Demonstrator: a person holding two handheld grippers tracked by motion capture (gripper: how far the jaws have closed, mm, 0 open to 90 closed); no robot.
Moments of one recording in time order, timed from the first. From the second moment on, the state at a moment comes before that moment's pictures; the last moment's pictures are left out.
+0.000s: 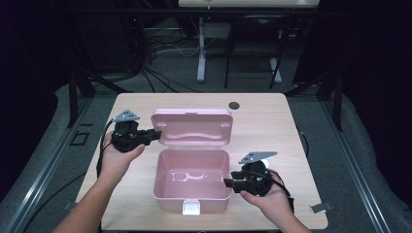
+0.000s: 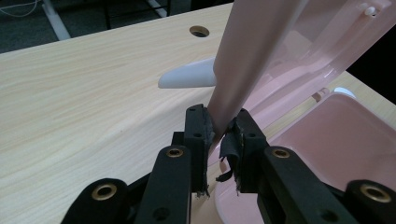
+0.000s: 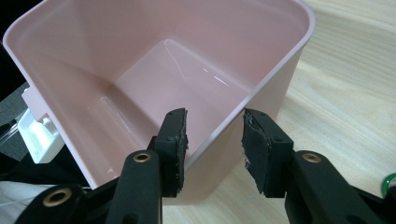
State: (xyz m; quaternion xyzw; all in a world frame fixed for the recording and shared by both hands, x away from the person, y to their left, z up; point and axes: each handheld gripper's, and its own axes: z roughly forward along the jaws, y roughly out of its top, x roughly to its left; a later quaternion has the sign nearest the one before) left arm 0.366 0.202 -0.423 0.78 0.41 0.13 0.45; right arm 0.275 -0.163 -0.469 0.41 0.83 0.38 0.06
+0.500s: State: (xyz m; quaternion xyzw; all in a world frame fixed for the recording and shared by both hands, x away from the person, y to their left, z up) left arm 0.373 0.201 -0.429 0.77 0.43 0.13 0.45; right arm 0.274 -0.162 -0.472 0.41 0.82 0.39 0.06
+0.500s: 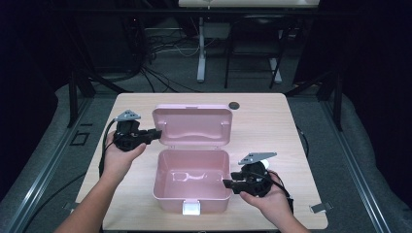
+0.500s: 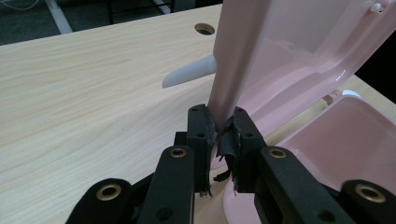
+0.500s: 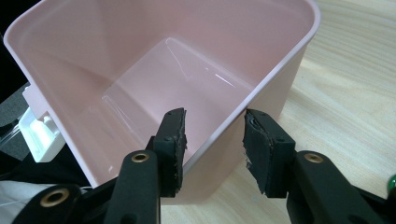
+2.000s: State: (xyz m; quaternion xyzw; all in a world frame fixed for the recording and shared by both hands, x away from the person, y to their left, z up) left arm 0.397 0.197 -0.440 0.75 0.49 0.10 0.44; right arm 0.272 -0.162 -0.478 0.42 0.82 0.39 0.05
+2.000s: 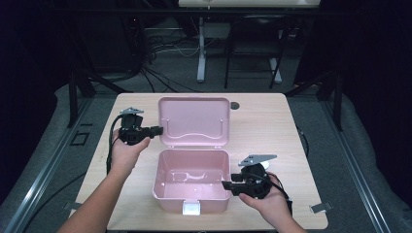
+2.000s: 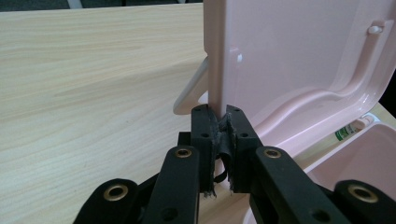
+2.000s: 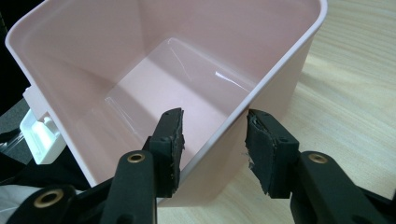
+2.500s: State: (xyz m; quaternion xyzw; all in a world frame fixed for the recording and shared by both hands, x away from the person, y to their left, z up) left arm 0.405 0.198 -0.444 0.74 0.51 0.07 0.43; right arm 0.271 -0.161 -0.478 0.42 0.82 0.39 0.05
